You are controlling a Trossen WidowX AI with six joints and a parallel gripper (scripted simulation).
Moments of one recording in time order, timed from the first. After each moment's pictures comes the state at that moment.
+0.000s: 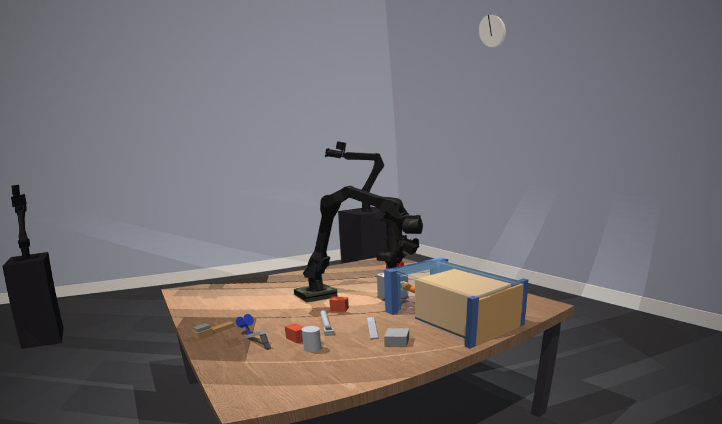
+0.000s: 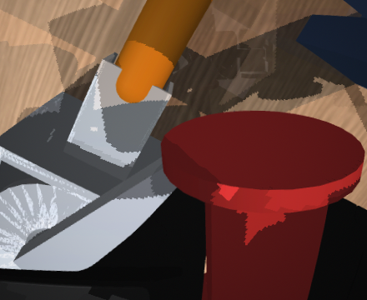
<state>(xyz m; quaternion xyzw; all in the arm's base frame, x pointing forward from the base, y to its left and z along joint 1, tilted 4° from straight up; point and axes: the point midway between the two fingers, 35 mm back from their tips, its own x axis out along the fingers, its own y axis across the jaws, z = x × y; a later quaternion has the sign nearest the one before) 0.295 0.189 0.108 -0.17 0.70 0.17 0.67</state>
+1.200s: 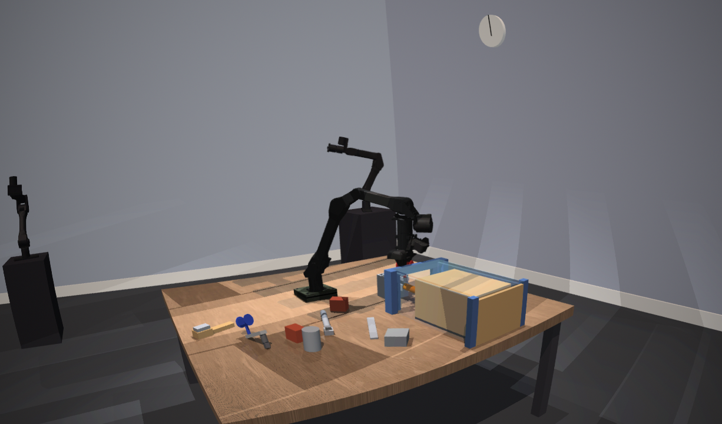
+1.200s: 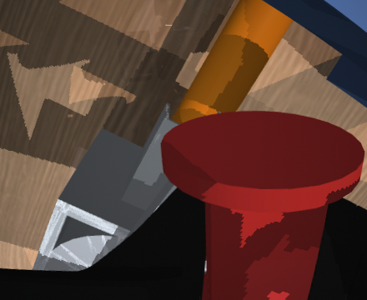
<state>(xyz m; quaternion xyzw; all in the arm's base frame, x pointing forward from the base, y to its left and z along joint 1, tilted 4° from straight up) 0.308 0.225 0.108 -0.17 0.70 0.16 0.67</state>
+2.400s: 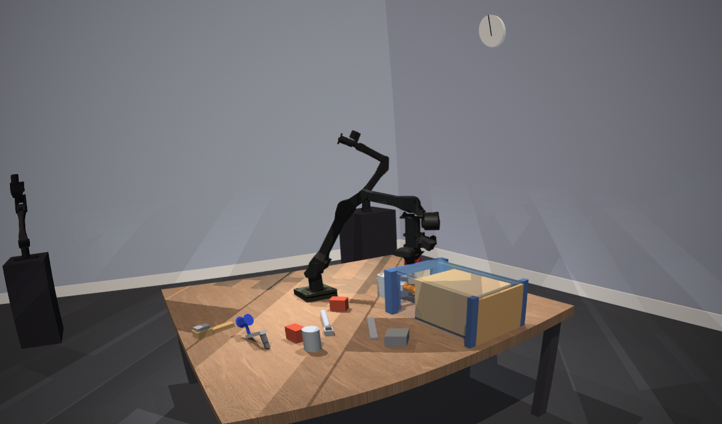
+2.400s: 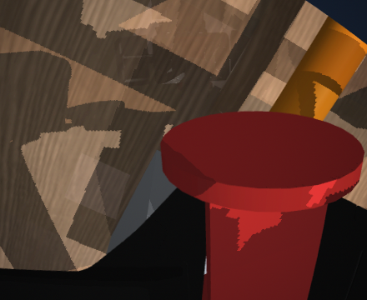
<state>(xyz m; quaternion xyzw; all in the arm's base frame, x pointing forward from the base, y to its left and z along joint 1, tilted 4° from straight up) 0.305 0.267 0.109 -0.17 0.70 0.16 0.68</state>
